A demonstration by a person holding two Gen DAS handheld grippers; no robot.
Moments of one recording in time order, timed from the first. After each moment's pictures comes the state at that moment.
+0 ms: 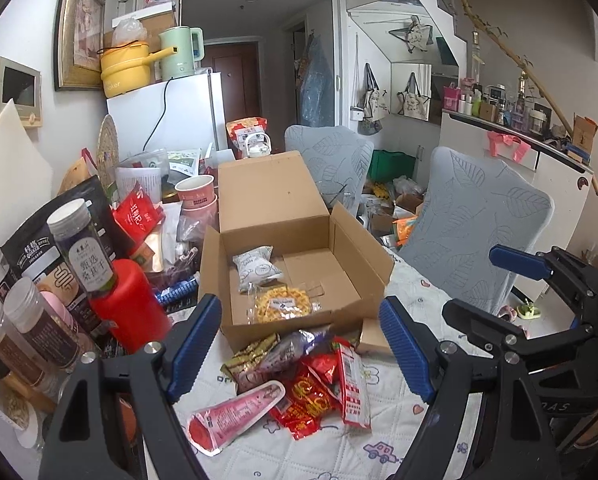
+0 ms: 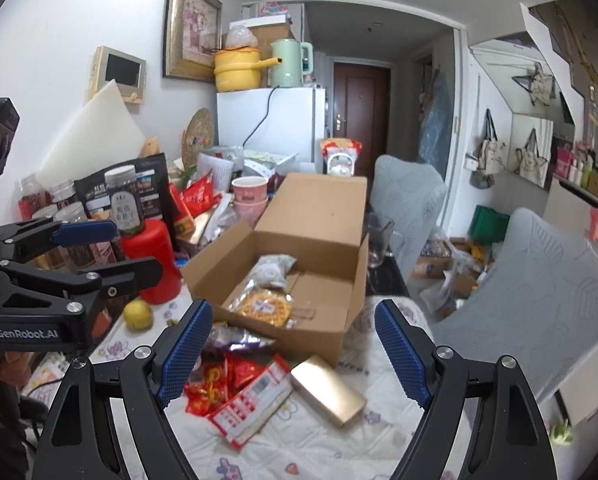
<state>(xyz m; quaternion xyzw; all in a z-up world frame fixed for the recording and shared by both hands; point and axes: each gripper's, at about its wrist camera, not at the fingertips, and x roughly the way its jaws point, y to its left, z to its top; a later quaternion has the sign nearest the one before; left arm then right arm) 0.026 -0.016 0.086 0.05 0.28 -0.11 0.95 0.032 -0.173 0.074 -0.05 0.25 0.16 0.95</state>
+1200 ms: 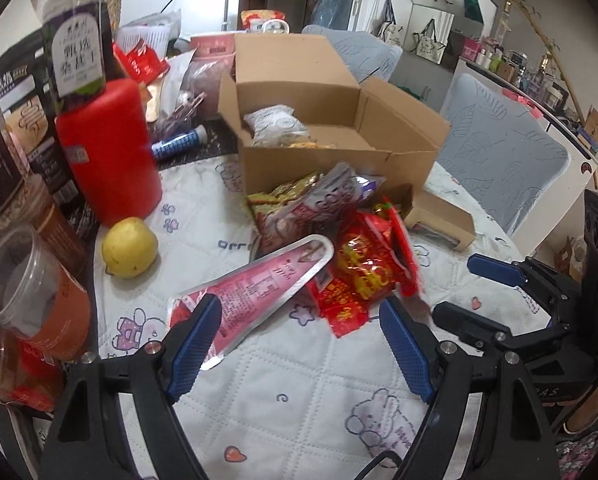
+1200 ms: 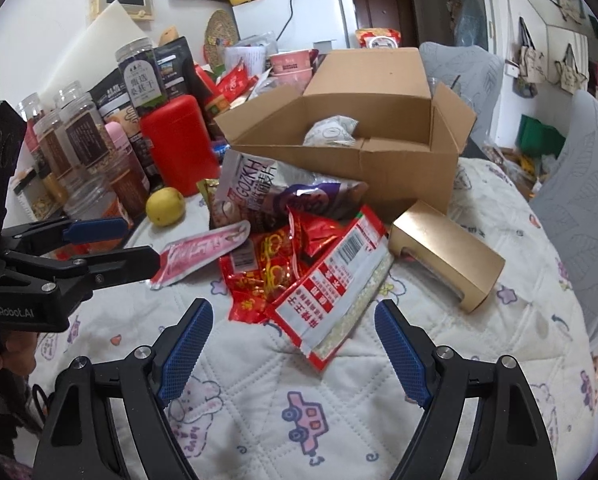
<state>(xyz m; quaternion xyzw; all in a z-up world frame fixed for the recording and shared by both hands) 0.038 0.060 -0.053 -0.01 0.43 -0.13 0.90 0.041 -0.125 -0.069 0.00 0.39 0.21 0.90</state>
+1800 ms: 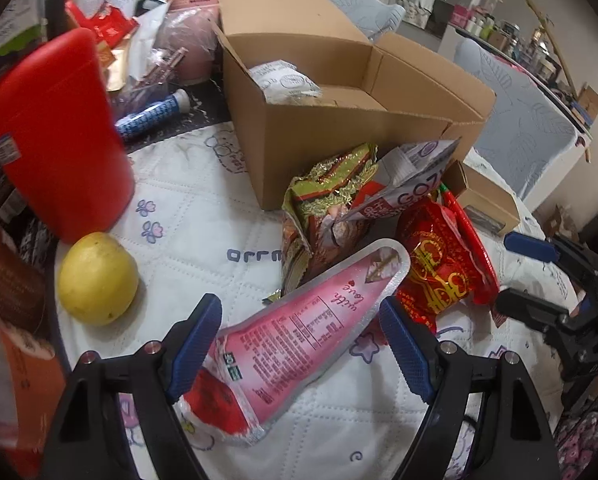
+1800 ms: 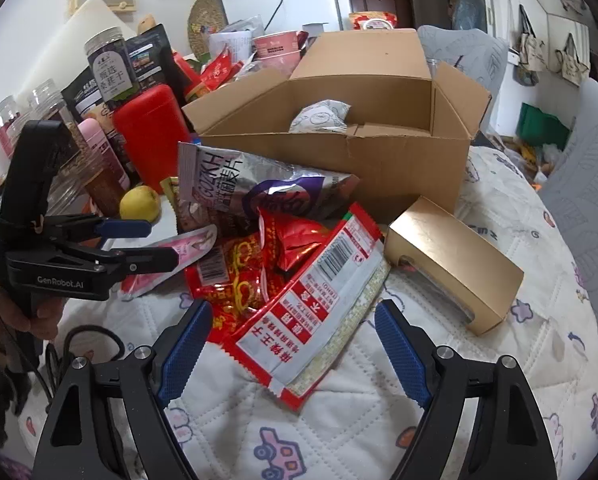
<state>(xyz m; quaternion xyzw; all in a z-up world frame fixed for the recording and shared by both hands) 0.107 0.072 -0.103 0.01 0.48 -0.18 0.86 0.076 -0.127 -0.085 0.00 0.41 0.21 0.89</state>
